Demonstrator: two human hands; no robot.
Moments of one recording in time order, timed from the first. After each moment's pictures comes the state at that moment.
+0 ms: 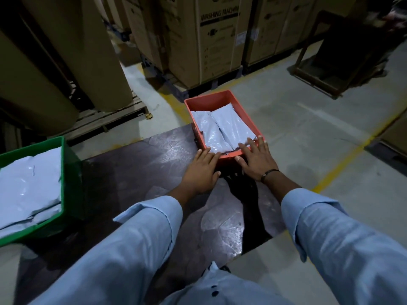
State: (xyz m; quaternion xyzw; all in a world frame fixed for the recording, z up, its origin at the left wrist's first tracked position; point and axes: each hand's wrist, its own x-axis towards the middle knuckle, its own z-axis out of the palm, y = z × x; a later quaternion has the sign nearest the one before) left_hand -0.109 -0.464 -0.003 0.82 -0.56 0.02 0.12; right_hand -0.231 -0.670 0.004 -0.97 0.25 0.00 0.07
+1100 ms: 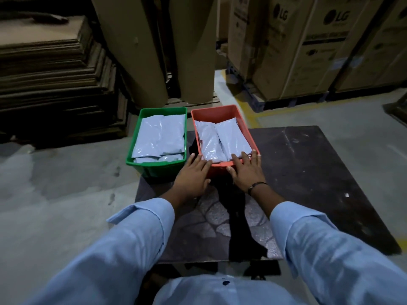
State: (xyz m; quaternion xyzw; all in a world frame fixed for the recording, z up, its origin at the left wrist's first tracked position) left_hand -0.063 -0.103 0.003 0.91 -0.41 0.06 -0.01; right_hand -0.114 -0.325 0.003 -0.99 0.09 0.02 0.07
